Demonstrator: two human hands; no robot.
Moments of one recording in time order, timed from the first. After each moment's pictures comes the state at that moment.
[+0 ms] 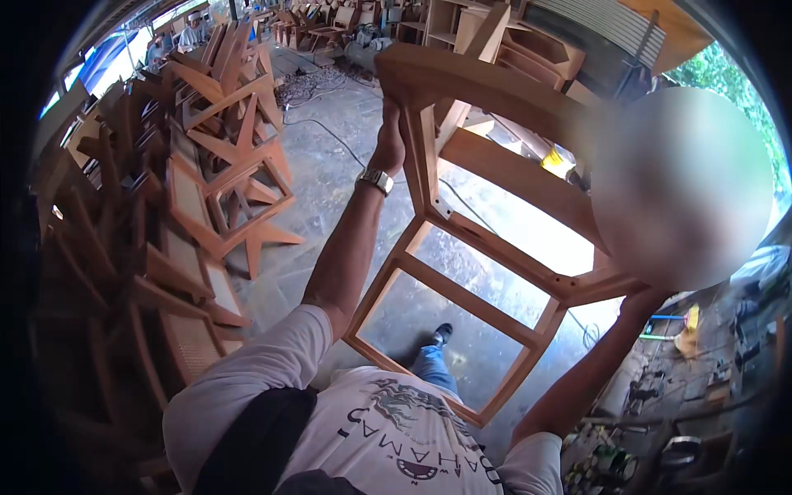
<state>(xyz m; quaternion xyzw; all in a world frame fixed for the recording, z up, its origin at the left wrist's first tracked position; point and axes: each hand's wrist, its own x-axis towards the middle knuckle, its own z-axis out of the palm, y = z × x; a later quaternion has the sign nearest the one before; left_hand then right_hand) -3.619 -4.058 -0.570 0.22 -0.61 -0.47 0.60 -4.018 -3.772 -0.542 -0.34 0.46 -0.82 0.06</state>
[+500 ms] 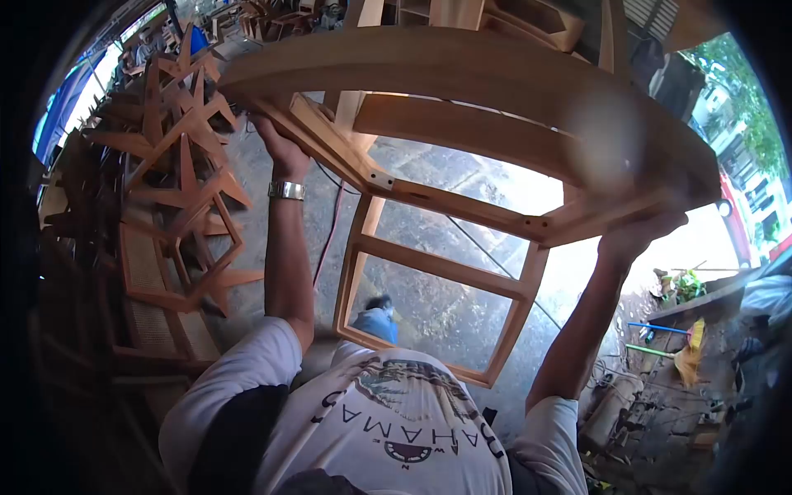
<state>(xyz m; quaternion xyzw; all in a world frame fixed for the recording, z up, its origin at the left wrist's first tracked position) -3.677 -4.345 -0.568 0.22 -0.53 -0.38 0.73 -4.113 -4.153 -0.536 -0.32 0.51 -0.80 0.02</state>
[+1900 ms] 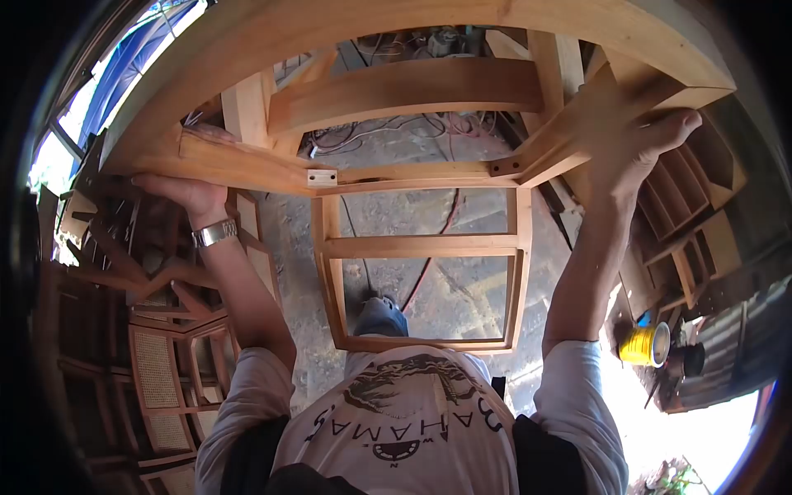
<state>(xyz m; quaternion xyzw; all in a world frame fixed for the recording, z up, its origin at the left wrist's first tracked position) -3.372 -5.150 -0.432 0.24 -0.58 -0.20 0.75 -3.842 -5.198 -0.430 -0.45 0.30 -0.83 0.15</state>
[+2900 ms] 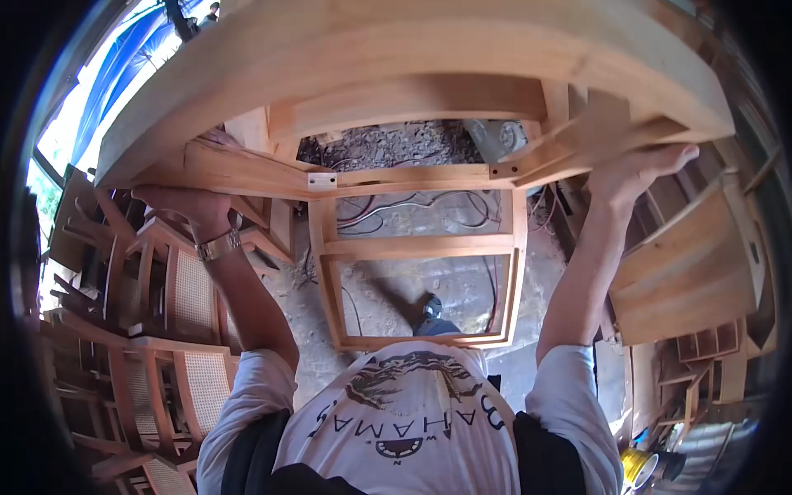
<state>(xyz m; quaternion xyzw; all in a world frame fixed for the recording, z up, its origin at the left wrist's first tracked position) -3.116 -5.851 -0.437 0.29 -0.51 -0.11 0.80 -3.566 -5.941 -0.436 -0.47 0.25 -0.84 0.06</state>
